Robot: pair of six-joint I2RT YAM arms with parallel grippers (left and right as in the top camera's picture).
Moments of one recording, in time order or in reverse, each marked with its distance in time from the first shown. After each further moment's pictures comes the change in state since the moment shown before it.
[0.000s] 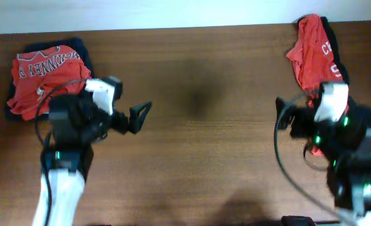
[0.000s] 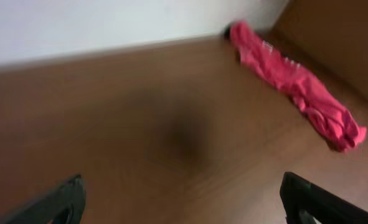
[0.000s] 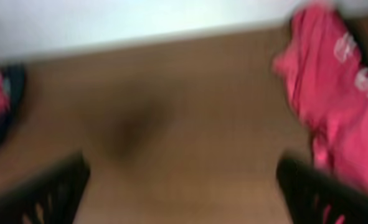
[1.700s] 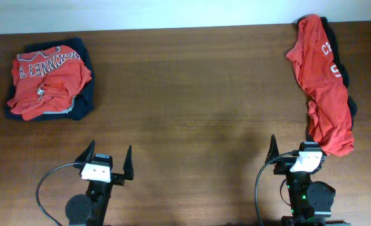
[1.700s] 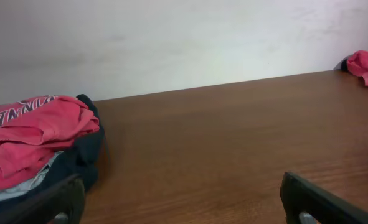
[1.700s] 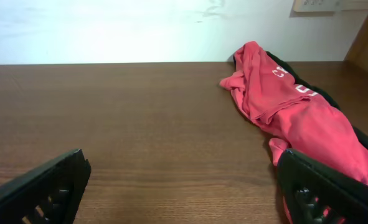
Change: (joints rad) left arm -0.002 -1.182 -0.869 0.163 -0.499 0.004; right arm -0.002 -0.902 -1.096 0.644 0.186 -0.121
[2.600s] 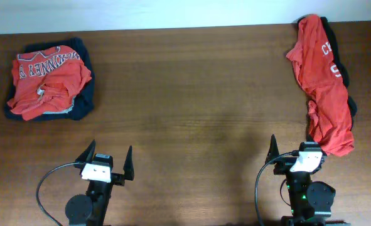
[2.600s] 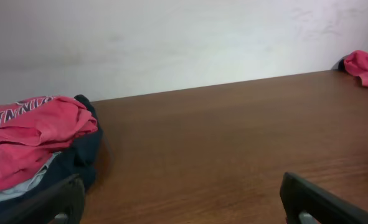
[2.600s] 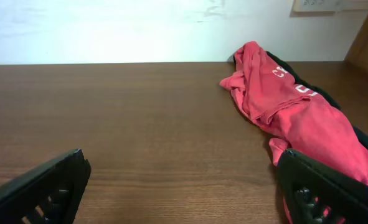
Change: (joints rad) left arm 0.000 0.000 0.000 0.000 0.008 0.000; right arm 0.000 0.000 0.000 0.000 0.000 0.000
